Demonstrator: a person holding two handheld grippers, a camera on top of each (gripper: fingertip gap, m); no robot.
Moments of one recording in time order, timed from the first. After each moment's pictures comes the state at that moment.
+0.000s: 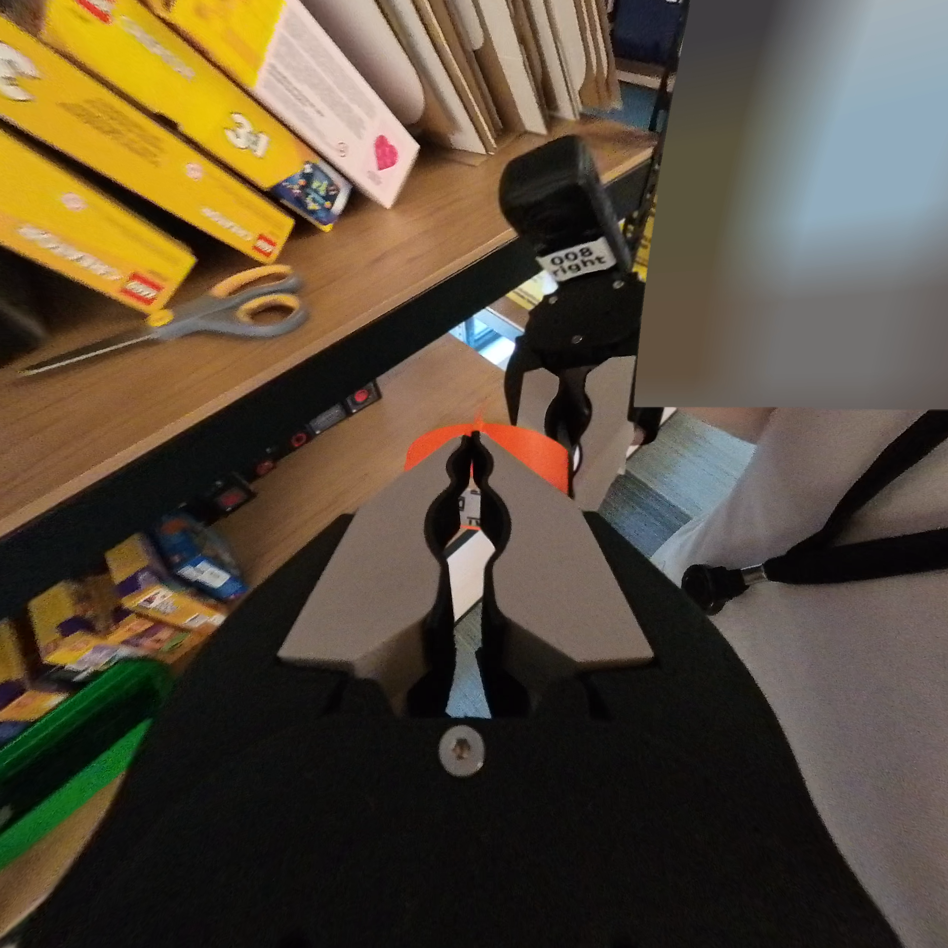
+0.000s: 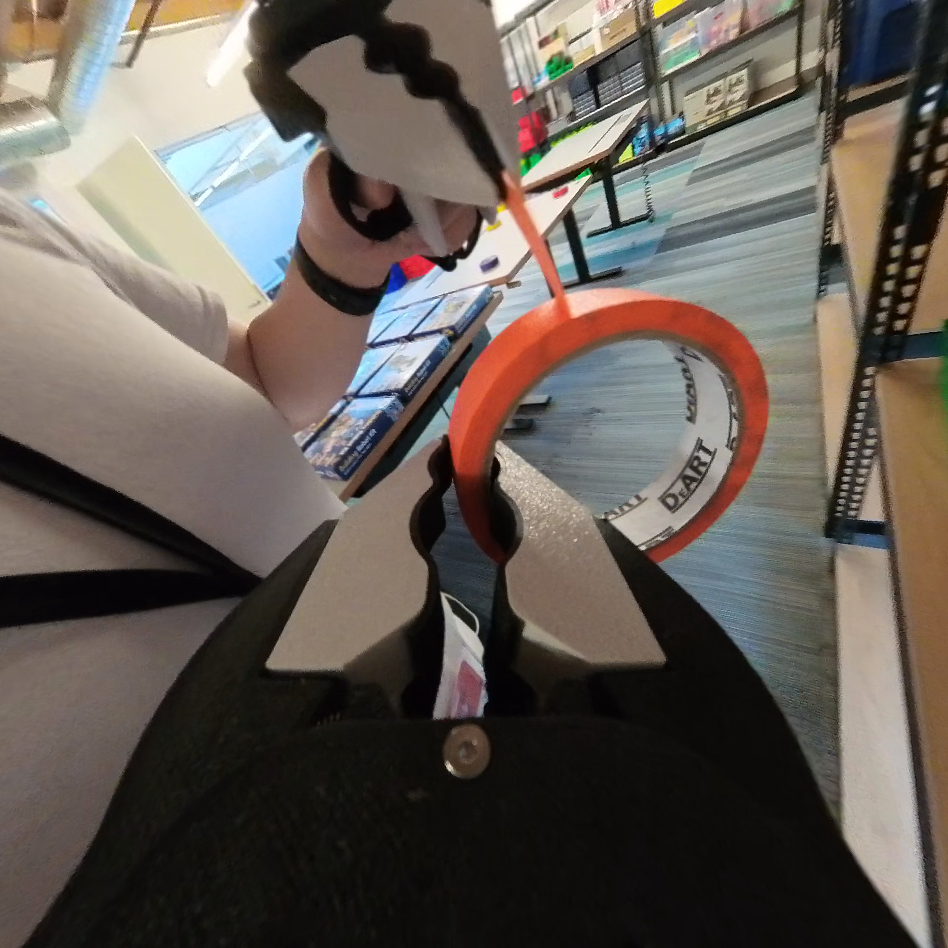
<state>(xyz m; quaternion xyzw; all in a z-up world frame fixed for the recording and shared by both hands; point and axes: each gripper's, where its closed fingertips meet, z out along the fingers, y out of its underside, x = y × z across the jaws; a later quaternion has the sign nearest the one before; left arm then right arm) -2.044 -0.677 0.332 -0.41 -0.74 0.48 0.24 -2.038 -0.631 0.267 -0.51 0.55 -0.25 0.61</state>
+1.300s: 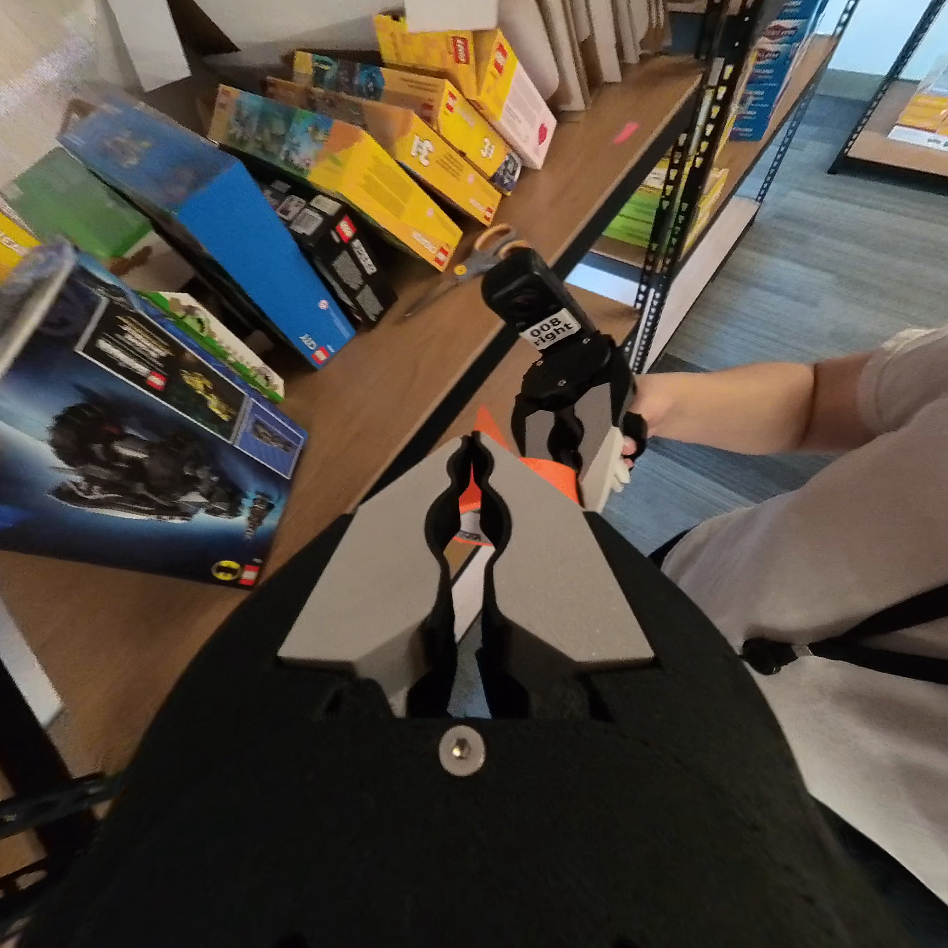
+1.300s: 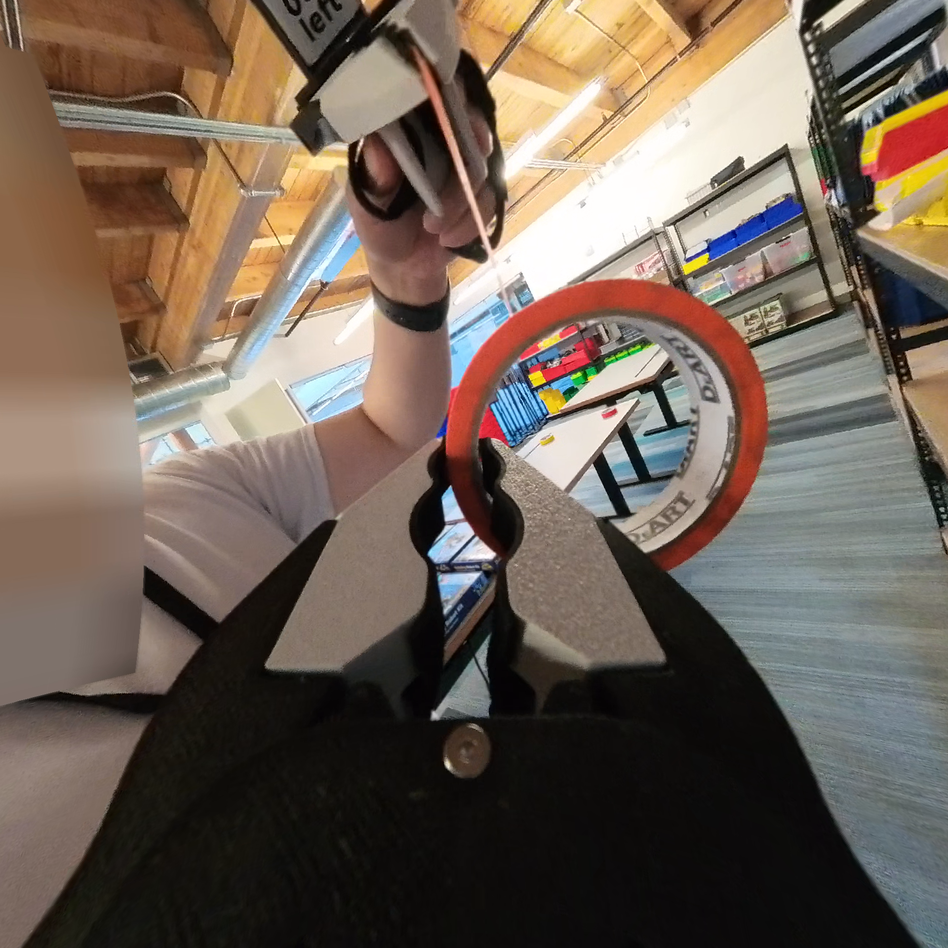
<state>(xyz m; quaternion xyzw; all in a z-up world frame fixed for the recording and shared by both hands) -1.717 -0.740 0.518 -0.51 -0.72 0.43 0.19 -1.709 -0.703 0.427 -0.38 0.46 -0.29 0.75</state>
